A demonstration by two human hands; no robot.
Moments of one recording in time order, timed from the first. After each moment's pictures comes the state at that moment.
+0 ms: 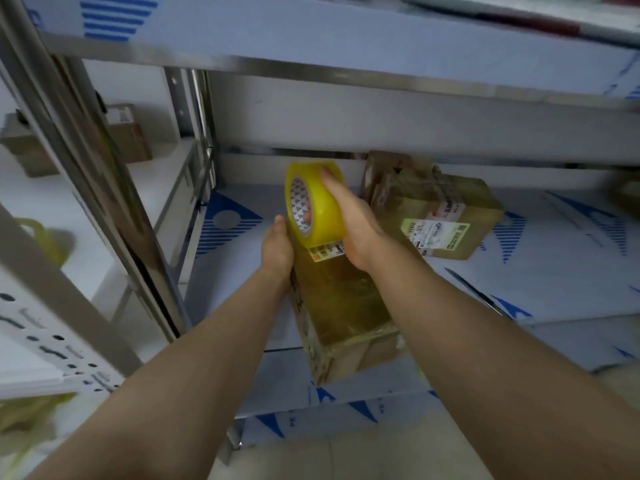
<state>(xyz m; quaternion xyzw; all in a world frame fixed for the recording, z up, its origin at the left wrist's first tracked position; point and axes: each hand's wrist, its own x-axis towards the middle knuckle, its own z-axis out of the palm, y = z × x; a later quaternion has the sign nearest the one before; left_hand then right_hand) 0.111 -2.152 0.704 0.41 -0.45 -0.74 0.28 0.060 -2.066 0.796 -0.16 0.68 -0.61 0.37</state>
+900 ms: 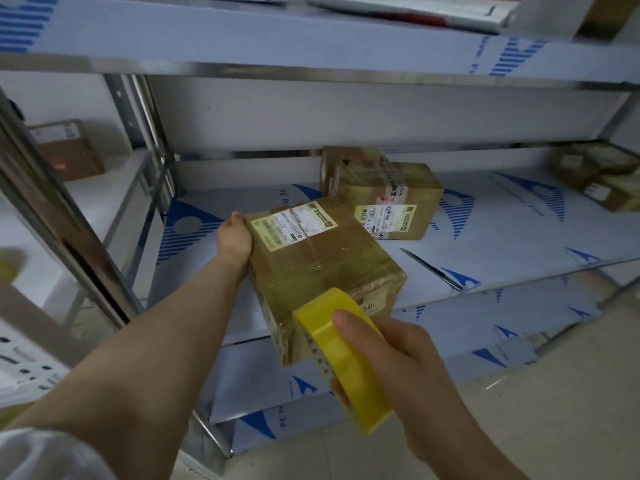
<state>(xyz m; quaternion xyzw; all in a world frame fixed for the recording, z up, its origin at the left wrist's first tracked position) 0.108 -2.151 0.717 0.46 -0.56 -0.63 0.28 0.173 -1.859 0.800 -0.16 0.71 -0.60 0.32</state>
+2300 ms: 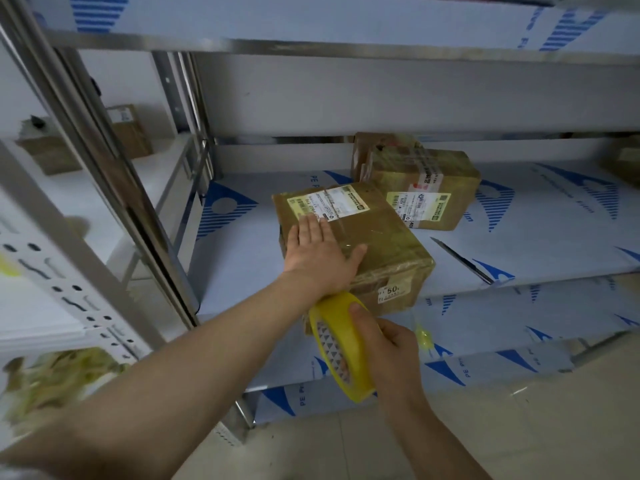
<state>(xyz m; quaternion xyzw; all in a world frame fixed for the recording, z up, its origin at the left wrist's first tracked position) 0.136 -2.040 0.737 0.32 -0.94 -0.08 -0.04 0.168 -1.886 0.715 -0.09 0.71 -0.67 0.22</state>
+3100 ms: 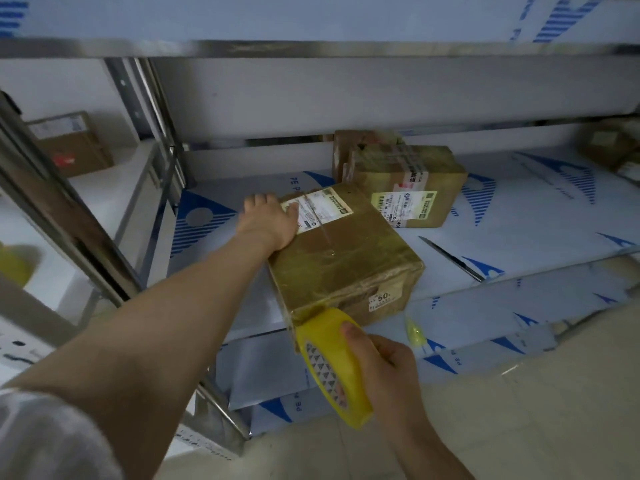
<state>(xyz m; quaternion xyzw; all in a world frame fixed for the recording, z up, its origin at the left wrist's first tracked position) 0.094 -2.140 0.745 0.37 -0.93 -0.08 0.01 0.162 -1.888 0.710 -0.07 0.72 -0.65 0.24</state>
